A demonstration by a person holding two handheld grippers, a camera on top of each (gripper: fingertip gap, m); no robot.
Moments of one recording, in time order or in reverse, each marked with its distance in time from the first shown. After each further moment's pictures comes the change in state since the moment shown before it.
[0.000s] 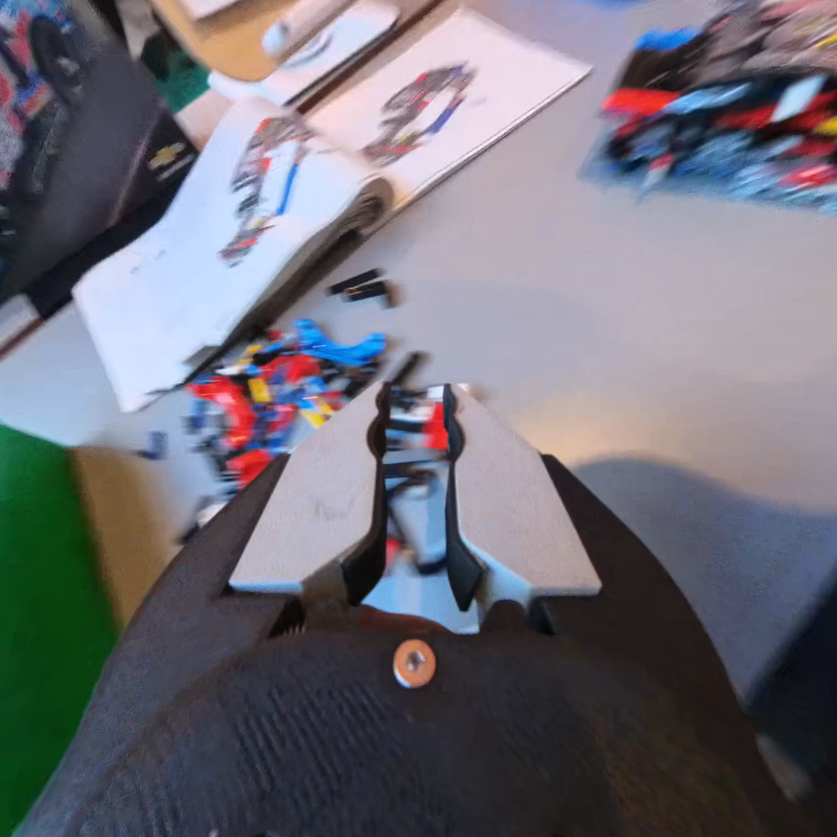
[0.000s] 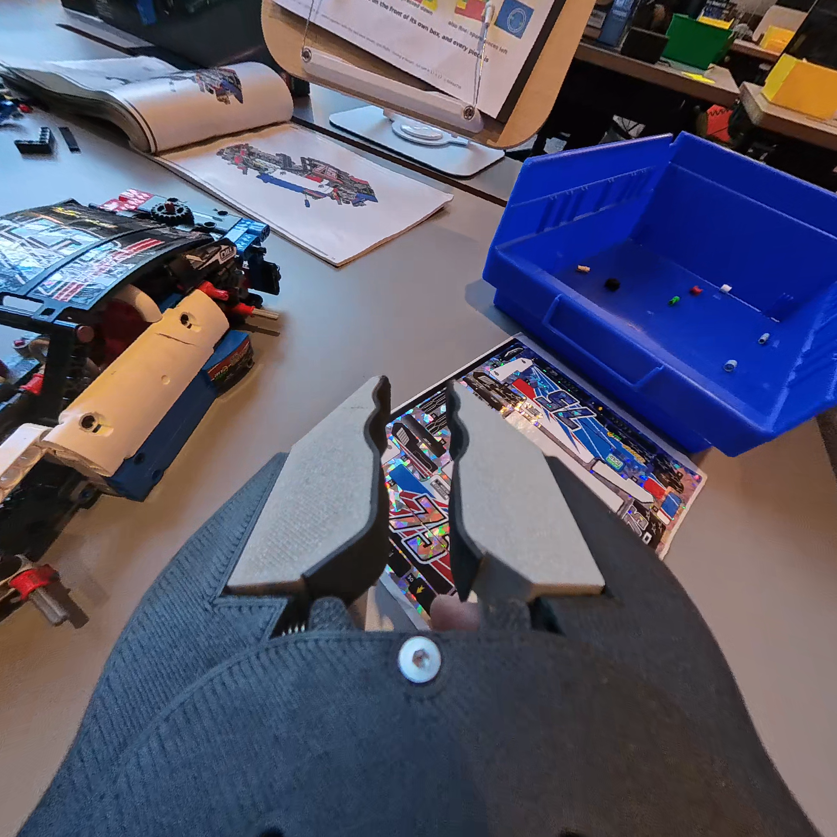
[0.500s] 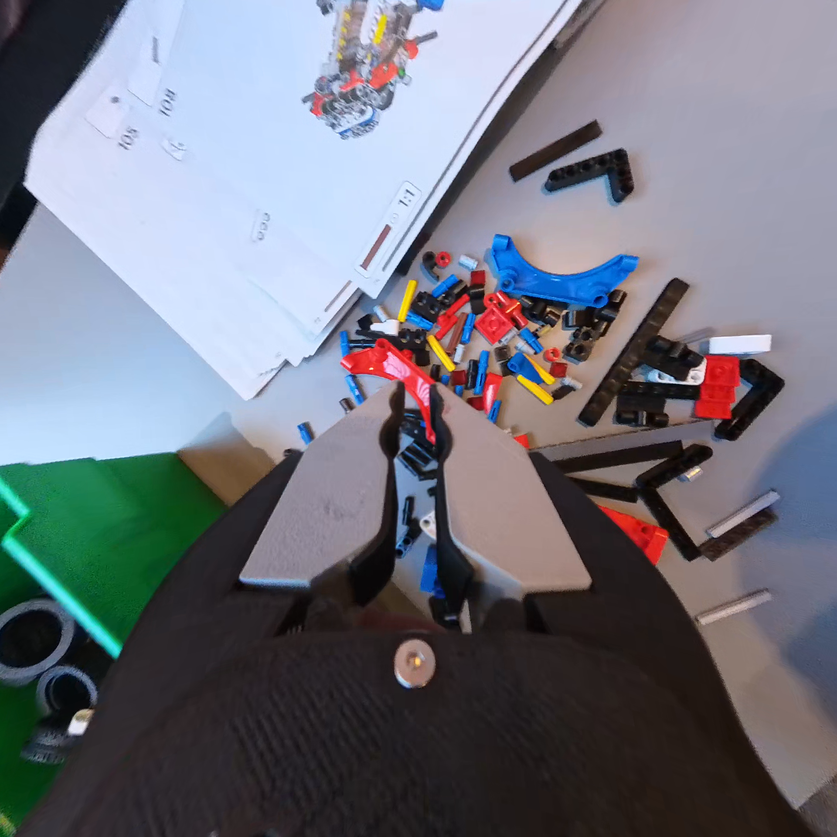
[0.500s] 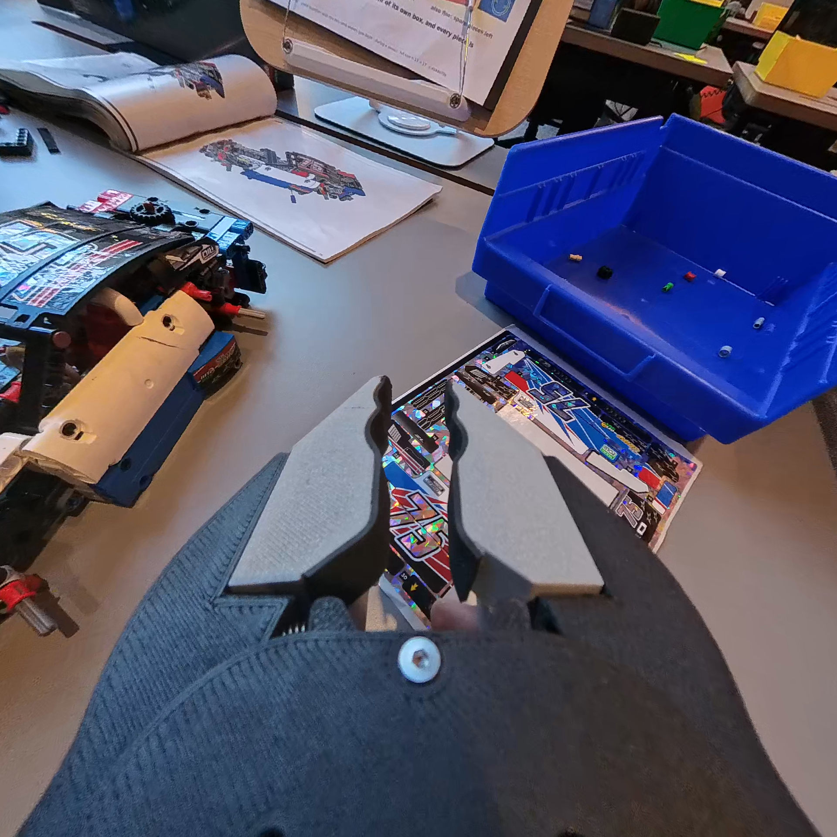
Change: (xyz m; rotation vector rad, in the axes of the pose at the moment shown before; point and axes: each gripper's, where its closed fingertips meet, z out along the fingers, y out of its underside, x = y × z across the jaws) left arm -0.140 0.038 0.067 -0.426 0.167 0.037; right arm 0.006 0.003 0.001 -0.017 0.018 0.025
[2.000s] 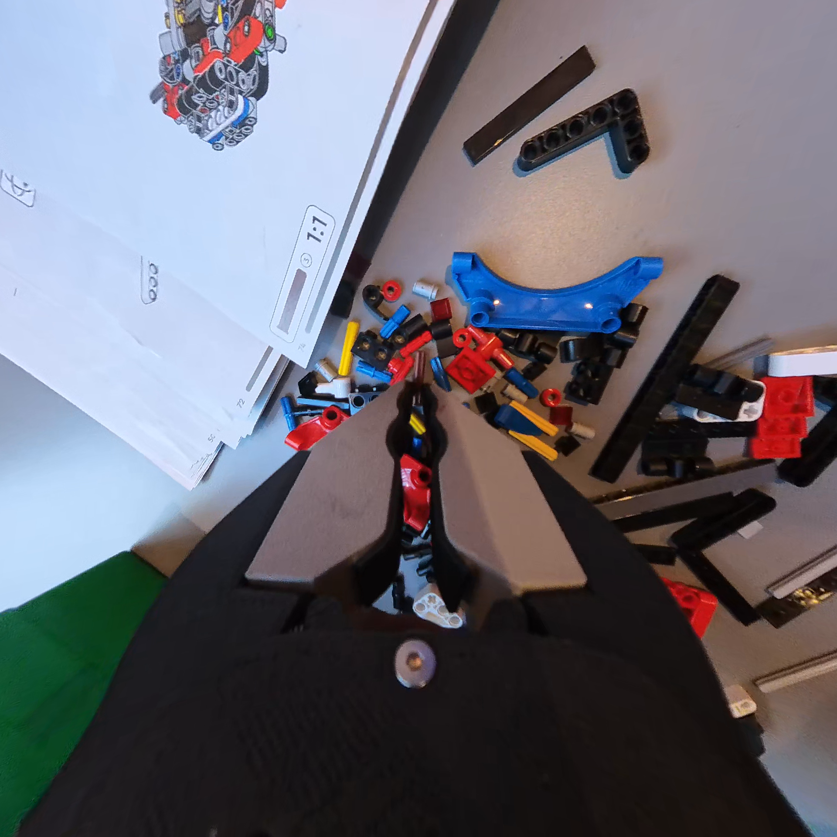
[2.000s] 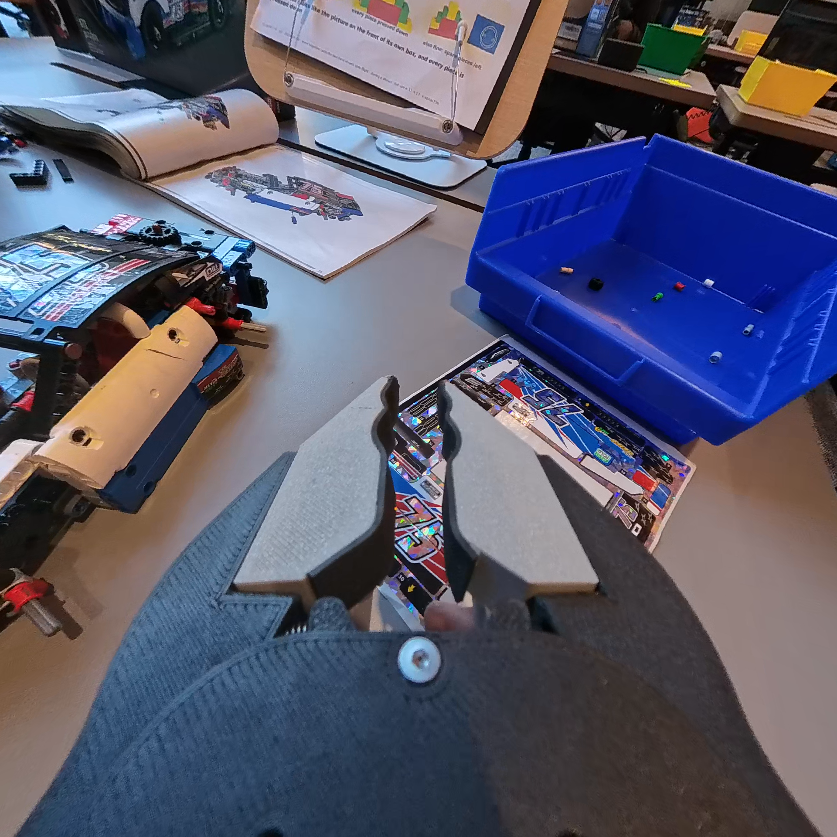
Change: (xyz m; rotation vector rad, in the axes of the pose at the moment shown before) left arm 0.019 -0.003 0.055 -0.126 0.029 0.139; right arm 0.003 -0.005 -0.005 0.043 0.003 0.016
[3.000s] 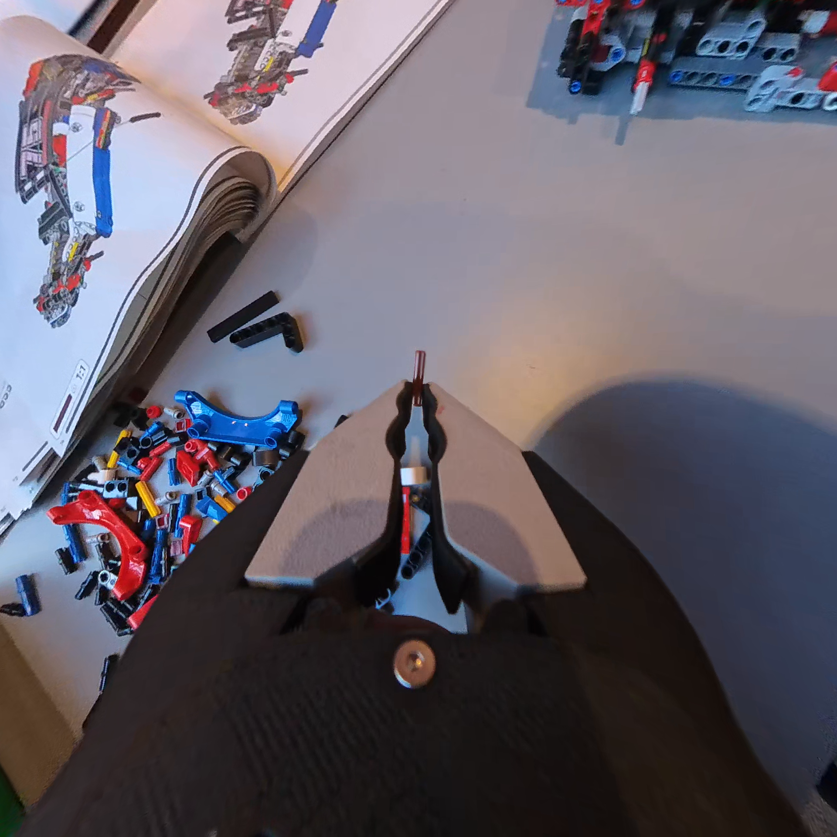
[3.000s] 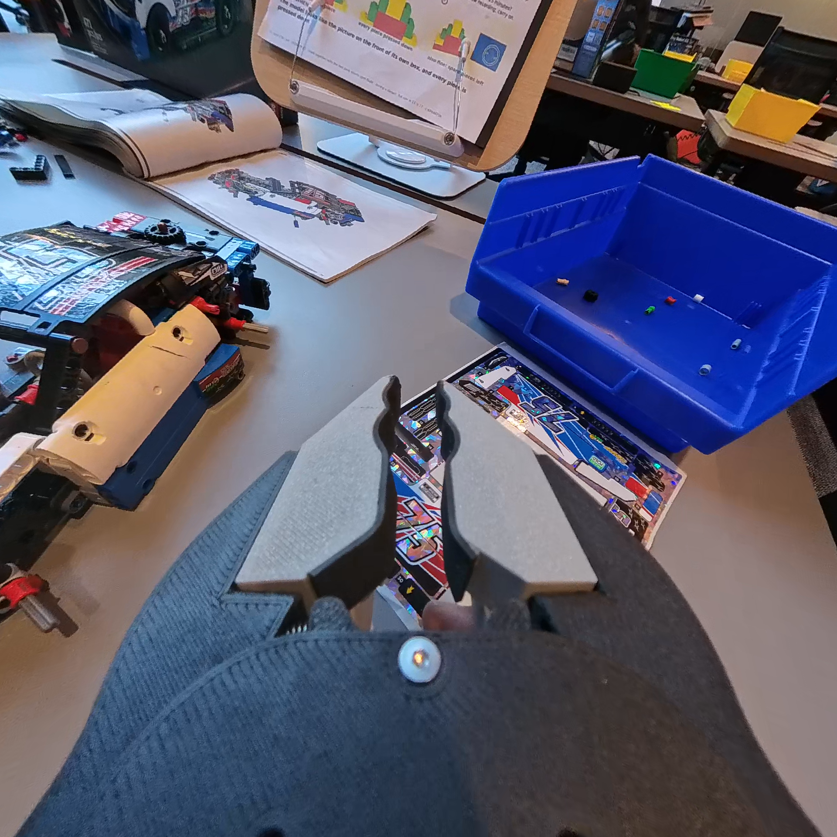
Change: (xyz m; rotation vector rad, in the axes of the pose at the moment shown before) left arm 0.150 -0.070 -0.032 0.369 -0.070 -0.042; right arm -0.002 -0.003 -0.002 0.018 0.008 -0.032
